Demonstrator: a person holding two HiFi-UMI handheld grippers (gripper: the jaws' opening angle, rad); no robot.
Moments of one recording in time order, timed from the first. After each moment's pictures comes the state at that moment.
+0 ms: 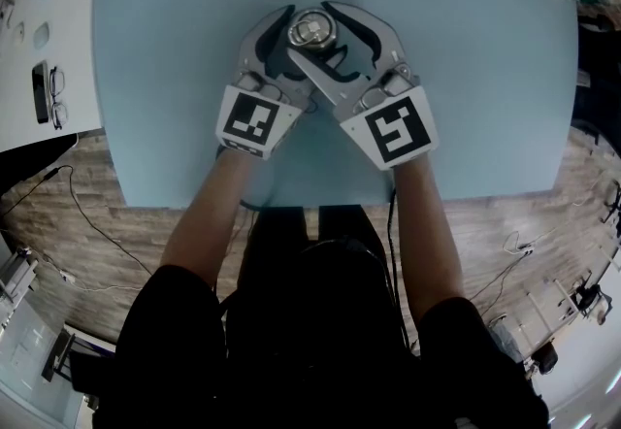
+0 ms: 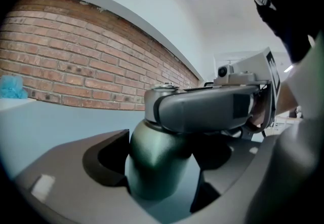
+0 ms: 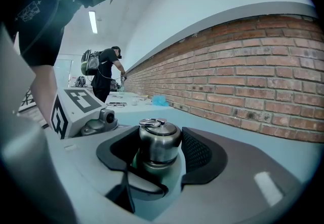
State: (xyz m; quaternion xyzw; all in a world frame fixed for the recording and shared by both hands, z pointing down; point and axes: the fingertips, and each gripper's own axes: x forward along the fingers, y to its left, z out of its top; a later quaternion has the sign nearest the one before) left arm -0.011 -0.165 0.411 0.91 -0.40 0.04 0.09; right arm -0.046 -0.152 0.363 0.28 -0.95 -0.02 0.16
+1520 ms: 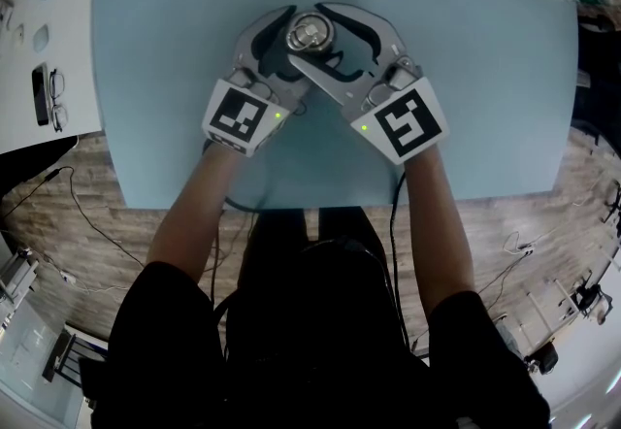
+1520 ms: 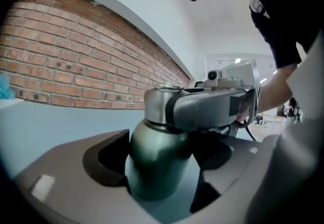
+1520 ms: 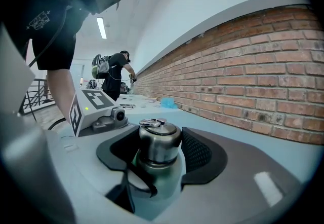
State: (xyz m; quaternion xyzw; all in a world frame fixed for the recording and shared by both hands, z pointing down) left arm -0.012 -0.161 0.412 0.93 -0.34 0.05 0.09; right arm -0.050 -0.148 0.363 0.22 -0.96 -0.02 0.15
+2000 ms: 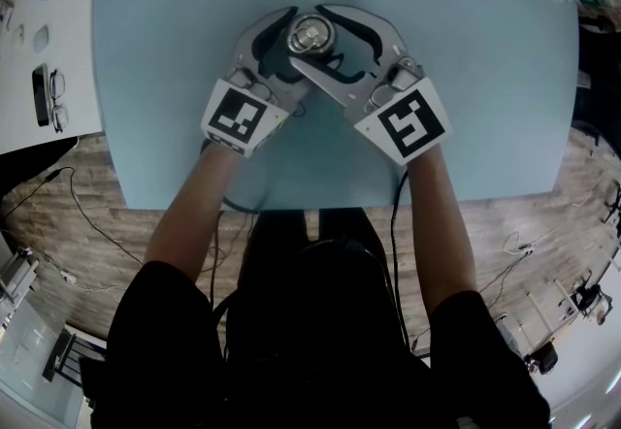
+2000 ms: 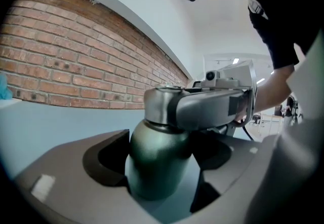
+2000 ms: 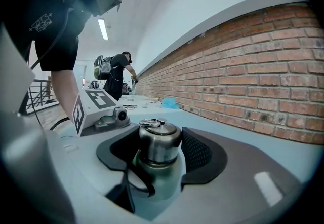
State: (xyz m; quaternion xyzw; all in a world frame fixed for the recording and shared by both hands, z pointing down) left arm -0.011 -0.161 0.410 0.94 -0.33 0.05 0.09; right arm -0.049 -0.147 0.363 0.21 -0.97 -0.02 0.15
